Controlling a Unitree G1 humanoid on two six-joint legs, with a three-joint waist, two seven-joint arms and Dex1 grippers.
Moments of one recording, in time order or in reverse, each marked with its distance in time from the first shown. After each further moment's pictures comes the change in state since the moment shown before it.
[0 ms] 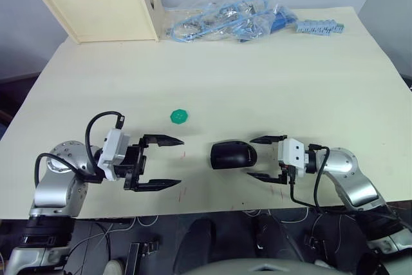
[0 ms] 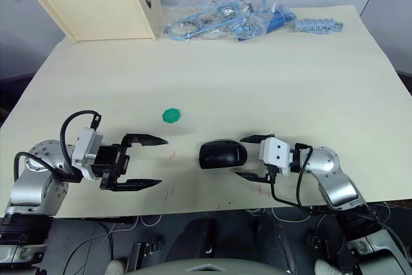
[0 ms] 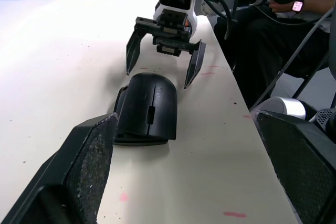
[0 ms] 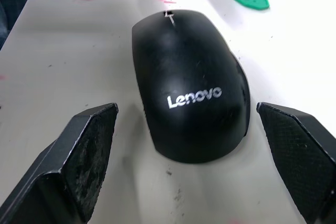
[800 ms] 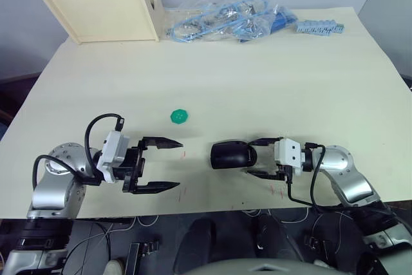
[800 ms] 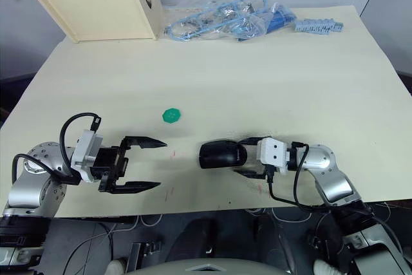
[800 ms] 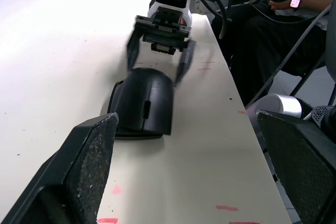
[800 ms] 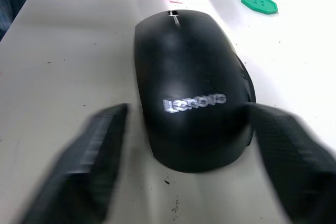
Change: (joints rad) left arm 0.019 0.010 0.000 -0.002 0.000 -0.005 0.000; right arm -0.033 0.015 0.018 0.051 -0.024 -0.040 0.030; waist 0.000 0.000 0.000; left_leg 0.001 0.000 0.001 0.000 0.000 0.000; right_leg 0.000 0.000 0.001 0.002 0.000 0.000
